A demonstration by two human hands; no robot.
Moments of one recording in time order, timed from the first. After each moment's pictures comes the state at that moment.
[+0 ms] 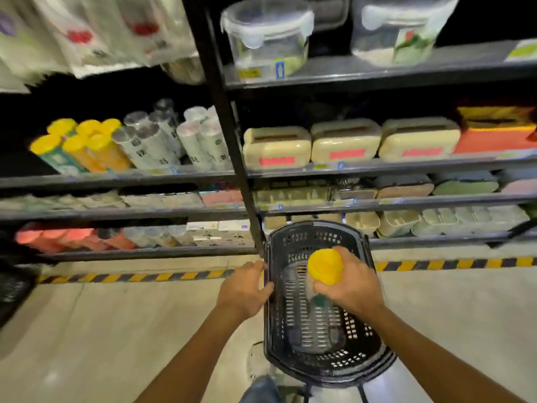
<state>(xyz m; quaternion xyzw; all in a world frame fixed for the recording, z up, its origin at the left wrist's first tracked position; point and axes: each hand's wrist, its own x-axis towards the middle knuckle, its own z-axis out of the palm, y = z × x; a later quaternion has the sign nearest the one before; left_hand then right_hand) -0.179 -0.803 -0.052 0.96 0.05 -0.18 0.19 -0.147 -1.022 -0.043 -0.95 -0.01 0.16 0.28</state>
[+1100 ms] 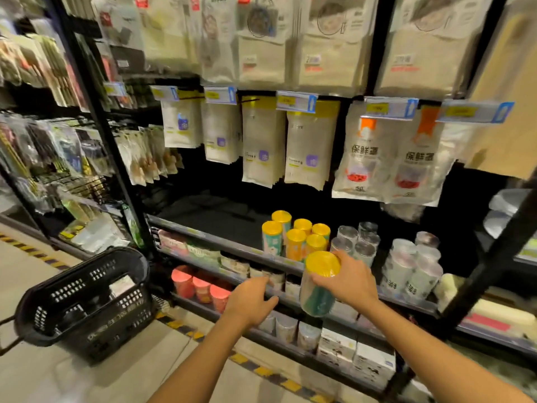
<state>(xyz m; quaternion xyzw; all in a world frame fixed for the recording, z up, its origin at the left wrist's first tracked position) -0.235 -0.322 0.103 0.95 0.20 0.00 0.22 -0.124 -0.500 0.148 -0.93 -0.23 0.05 0.28</state>
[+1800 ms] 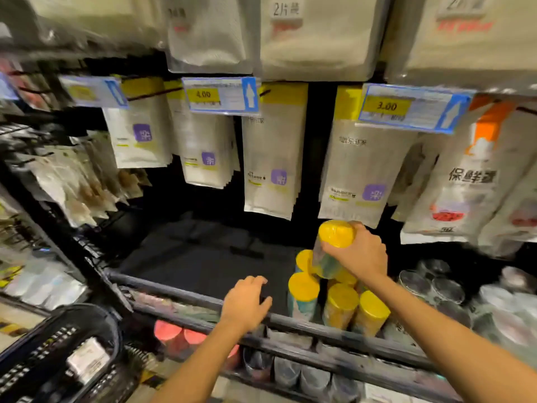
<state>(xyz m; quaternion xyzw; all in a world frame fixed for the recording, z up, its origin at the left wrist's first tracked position) -0.017 -0.059 0.053 0.97 0.14 -0.03 0.17 0.098 -0.252 0.148 -0.94 -0.05 -0.02 0.34</state>
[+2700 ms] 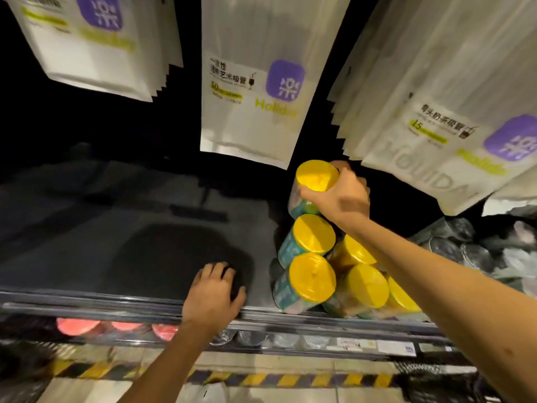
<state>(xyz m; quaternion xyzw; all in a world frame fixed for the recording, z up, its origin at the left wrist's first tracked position) 0.074 0.020 -0.130 0.98 0.04 -0.08 0.16 0.232 -0.153 0.023 -0.96 0.05 -0.03 0.26</state>
